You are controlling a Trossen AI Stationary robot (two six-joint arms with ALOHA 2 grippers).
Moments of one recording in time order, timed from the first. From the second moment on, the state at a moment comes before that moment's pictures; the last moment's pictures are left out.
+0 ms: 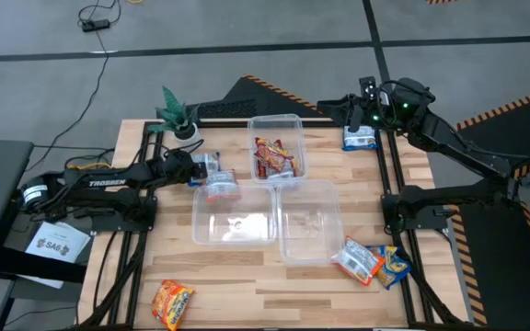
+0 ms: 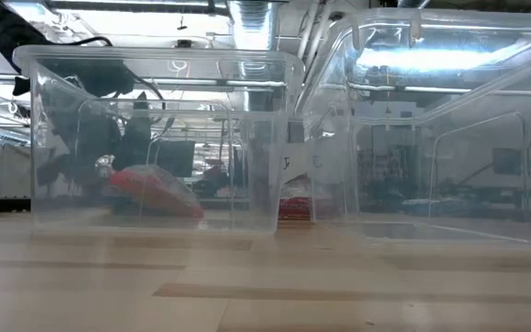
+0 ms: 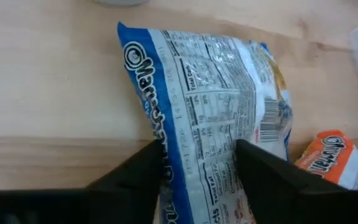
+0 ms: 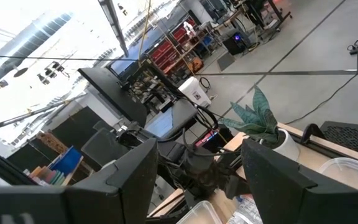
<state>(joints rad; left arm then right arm) 0.50 1.03 0.31 -0.18 -0.33 -1.02 -0.52 1.02 1.17 -0.10 -0.29 0.71</state>
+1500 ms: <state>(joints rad) 0.30 0.74 0.82 -0.22 -0.22 -0.53 -0.52 1.02 1.17 -0.11 -0.29 0.71</state>
